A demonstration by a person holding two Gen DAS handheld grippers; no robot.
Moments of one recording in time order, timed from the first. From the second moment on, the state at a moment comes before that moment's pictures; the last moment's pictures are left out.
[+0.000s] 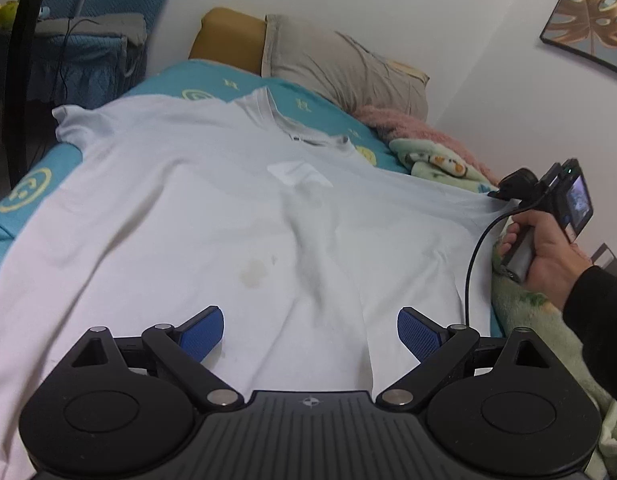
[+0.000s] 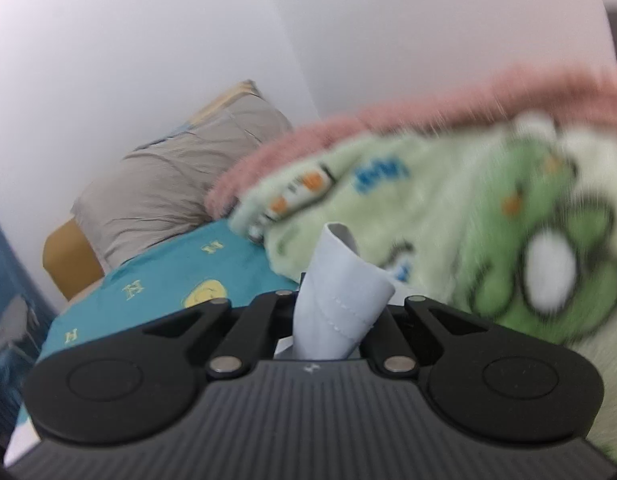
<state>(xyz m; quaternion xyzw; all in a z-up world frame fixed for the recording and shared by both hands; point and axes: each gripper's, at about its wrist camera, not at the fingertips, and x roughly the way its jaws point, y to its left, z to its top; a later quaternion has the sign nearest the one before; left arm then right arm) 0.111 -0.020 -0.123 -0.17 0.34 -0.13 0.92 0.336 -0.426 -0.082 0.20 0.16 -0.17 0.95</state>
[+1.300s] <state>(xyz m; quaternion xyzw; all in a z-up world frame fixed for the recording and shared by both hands) 0.111 0.089 -0.086 -0.13 0.31 -0.01 0.94 0.244 -0.139 -0.061 -0.03 0.27 0.09 0.96</state>
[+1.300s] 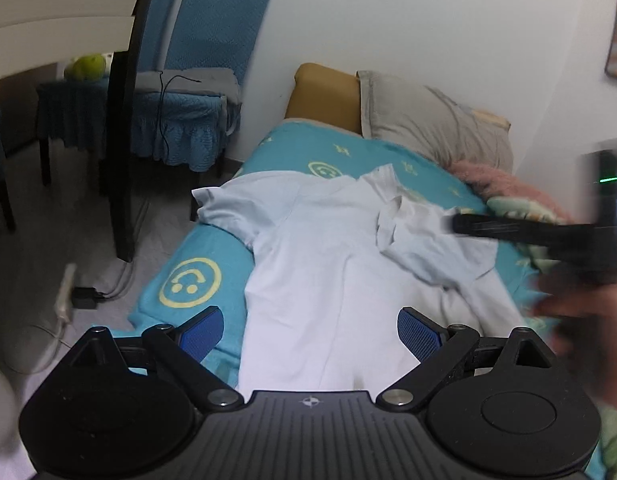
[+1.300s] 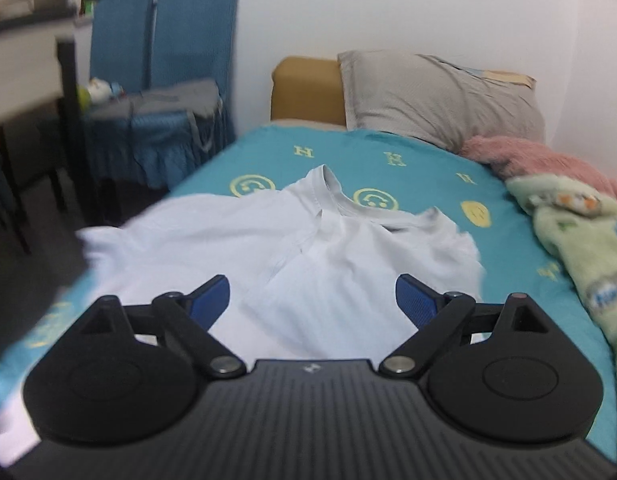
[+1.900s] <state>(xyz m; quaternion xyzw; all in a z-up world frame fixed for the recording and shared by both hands) 0.045 -0.031 -0.091 -0.16 0.39 -0.21 0.88 -0.046 -0.341 -0.019 0.28 0.22 0.04 0.94</state>
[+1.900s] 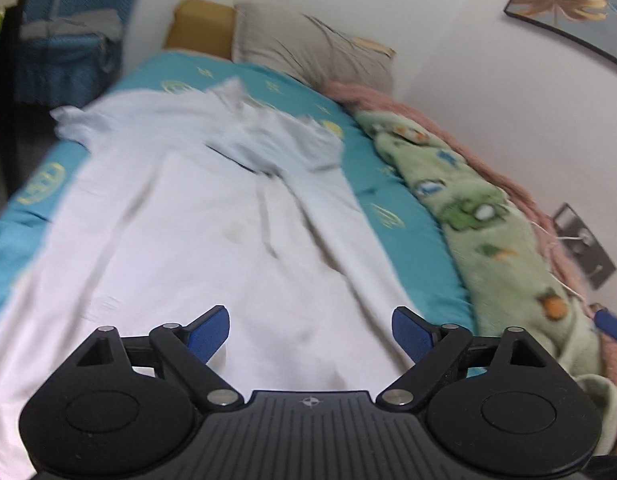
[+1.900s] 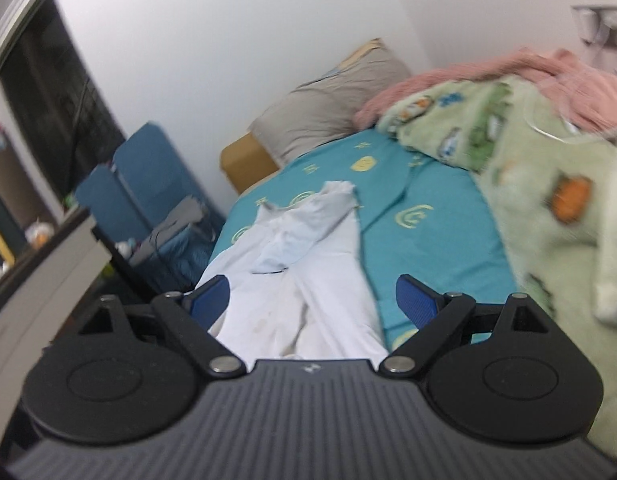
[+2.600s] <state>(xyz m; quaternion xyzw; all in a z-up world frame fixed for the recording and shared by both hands) 0.063 -0.130 -0.130 -0.21 0.50 -0.37 0.75 -0.027 -0.373 -0.057 0.36 0.25 0.04 0.90</state>
